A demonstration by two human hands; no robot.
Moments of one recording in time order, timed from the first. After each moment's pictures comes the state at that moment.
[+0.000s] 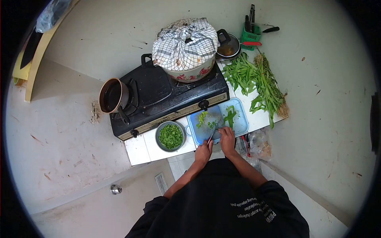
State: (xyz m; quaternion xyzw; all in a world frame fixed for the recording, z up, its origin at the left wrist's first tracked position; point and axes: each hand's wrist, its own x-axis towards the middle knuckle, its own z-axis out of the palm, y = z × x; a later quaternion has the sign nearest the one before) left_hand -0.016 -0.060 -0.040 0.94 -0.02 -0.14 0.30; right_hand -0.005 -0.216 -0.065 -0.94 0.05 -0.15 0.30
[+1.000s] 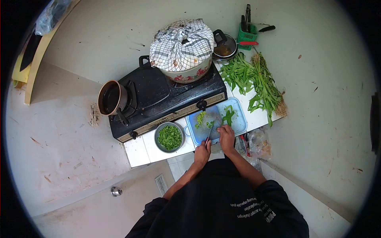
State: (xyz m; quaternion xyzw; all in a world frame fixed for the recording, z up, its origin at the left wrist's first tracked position) left_hand -0.016 -0.057 -0.035 0.92 -0.01 -0.16 0.34; right_hand 0.002 -0.219 -0.063 -0.92 0.07 -0.17 0.34
